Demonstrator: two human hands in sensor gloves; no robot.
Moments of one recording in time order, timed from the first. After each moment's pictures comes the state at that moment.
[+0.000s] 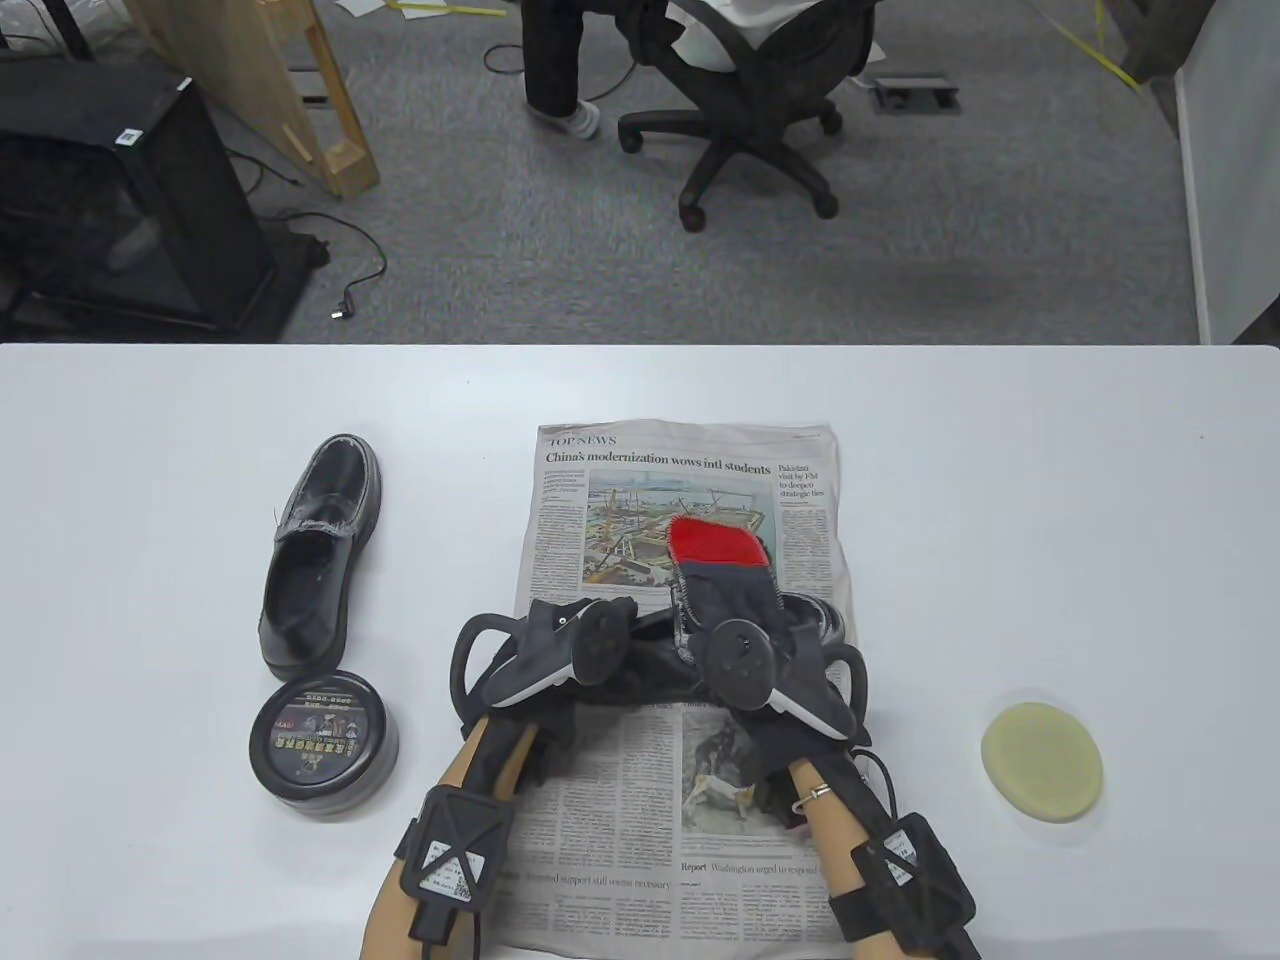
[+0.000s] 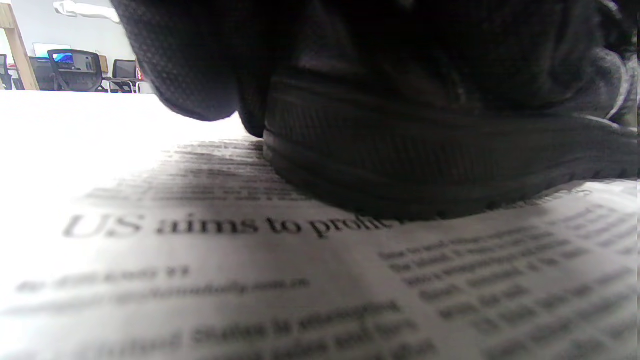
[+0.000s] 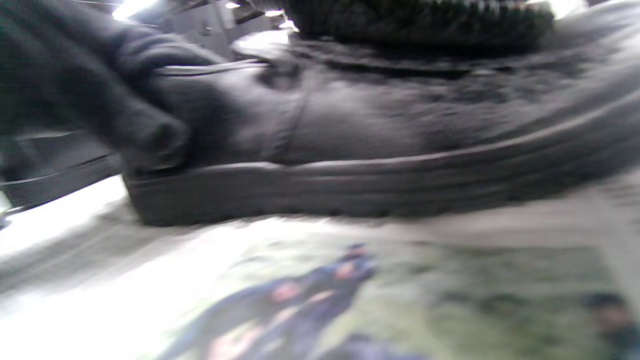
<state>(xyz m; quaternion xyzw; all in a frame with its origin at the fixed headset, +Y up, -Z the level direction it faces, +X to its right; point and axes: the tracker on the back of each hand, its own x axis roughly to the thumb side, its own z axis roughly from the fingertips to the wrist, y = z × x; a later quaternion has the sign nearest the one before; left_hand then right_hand) -0.100 -0.752 -0.309 -0.07 -0.15 0.01 0.99 0.106 -0.739 -0.289 0.10 0.04 0.99 0.10</state>
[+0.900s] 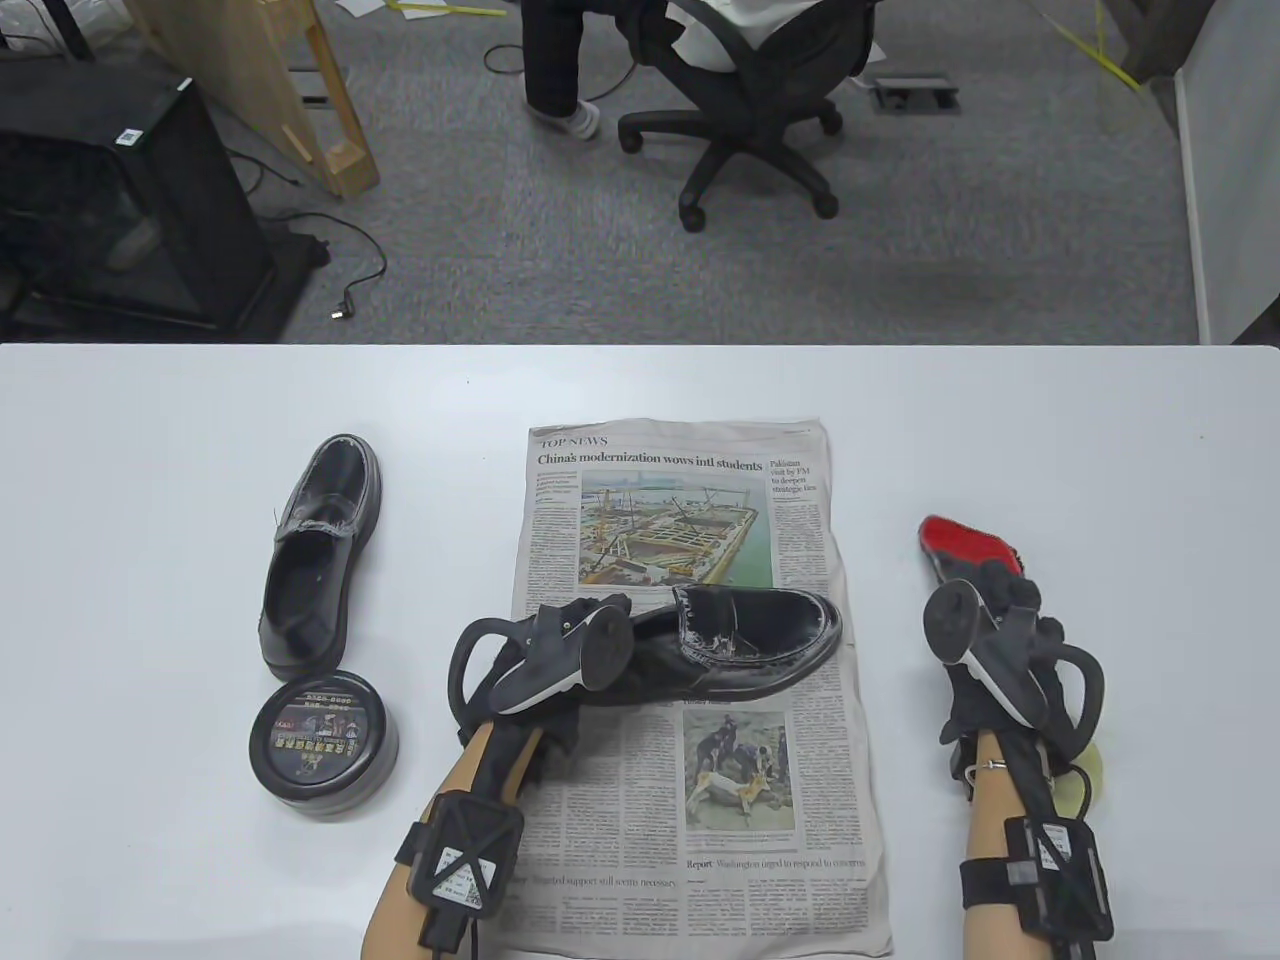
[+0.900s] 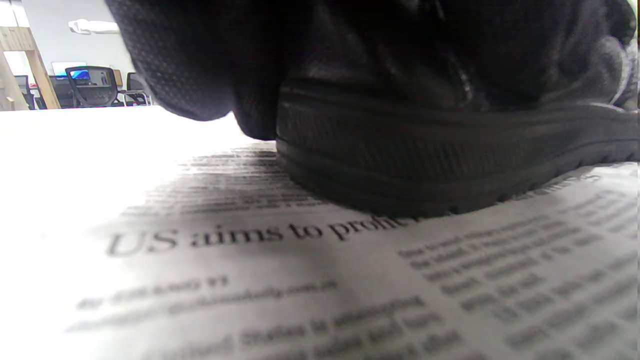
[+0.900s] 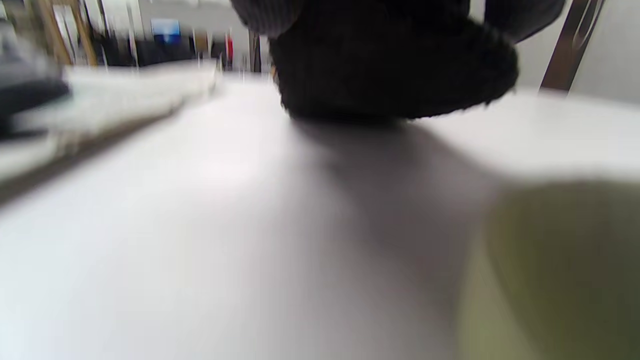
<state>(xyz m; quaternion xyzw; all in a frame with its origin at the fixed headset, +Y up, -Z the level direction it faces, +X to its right) -0.097 -0.749 -0.305 -0.06 -0.14 -0.02 0.99 0.279 -0.754 -0.303 -0.14 0.10 0.98 -0.05</state>
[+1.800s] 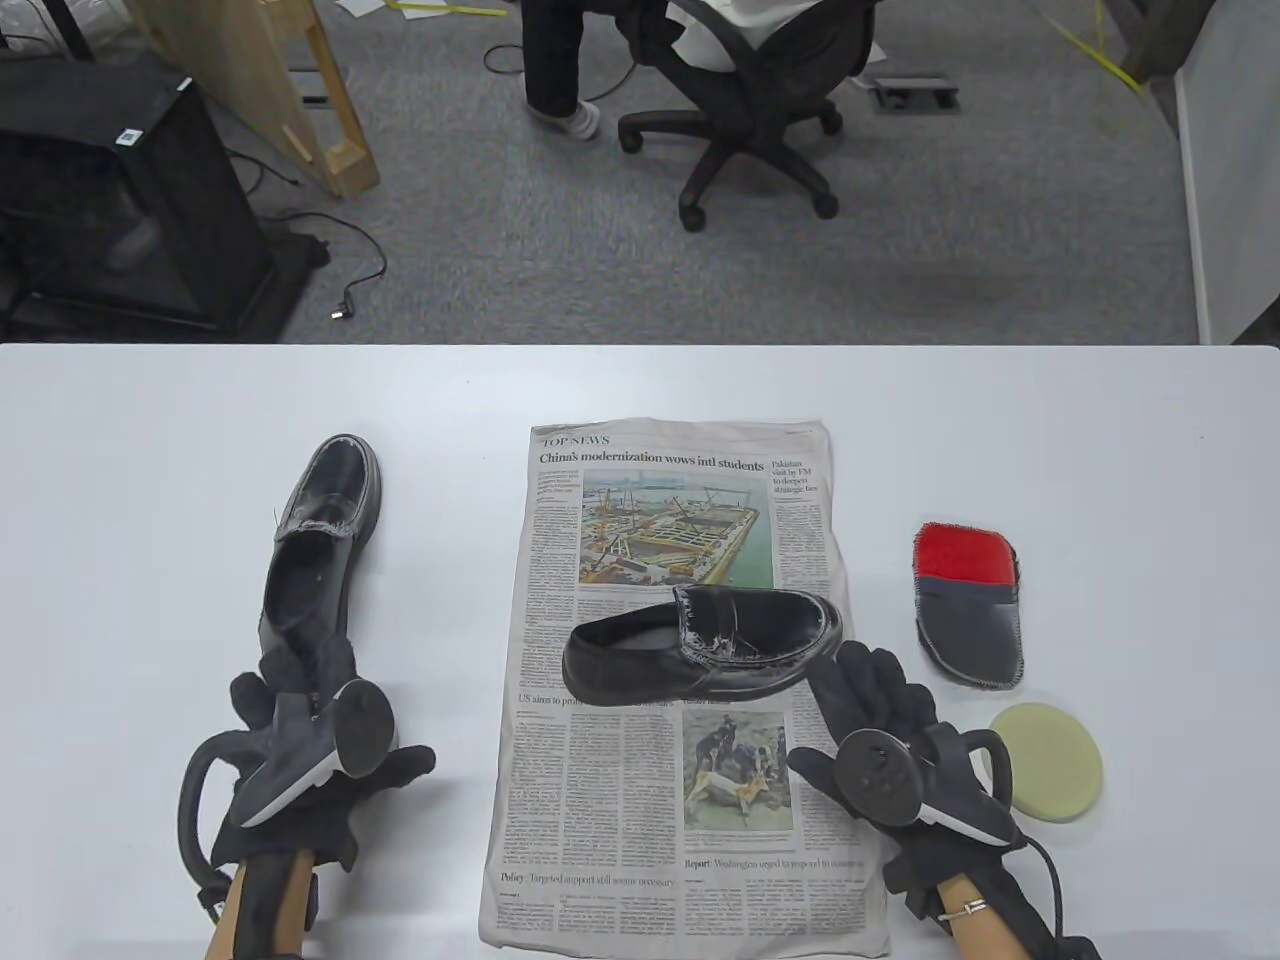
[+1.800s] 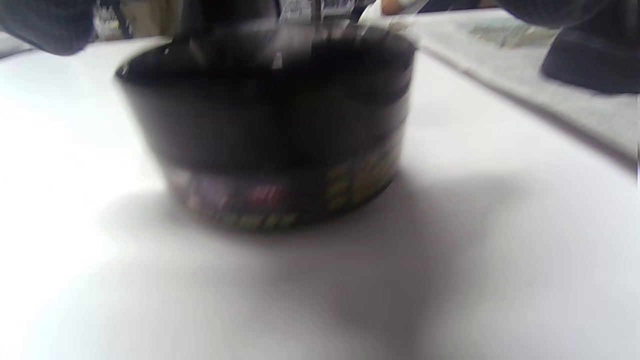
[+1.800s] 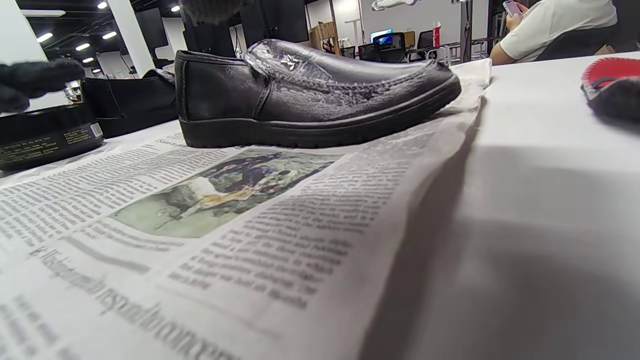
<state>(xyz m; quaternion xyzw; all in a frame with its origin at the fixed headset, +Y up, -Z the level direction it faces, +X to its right) -0.283 -0.732 -0.210 -0.23 0.04 -0.05 0.97 0.189 -0.726 -0.201 0.18 0.06 0.98 0.05</state>
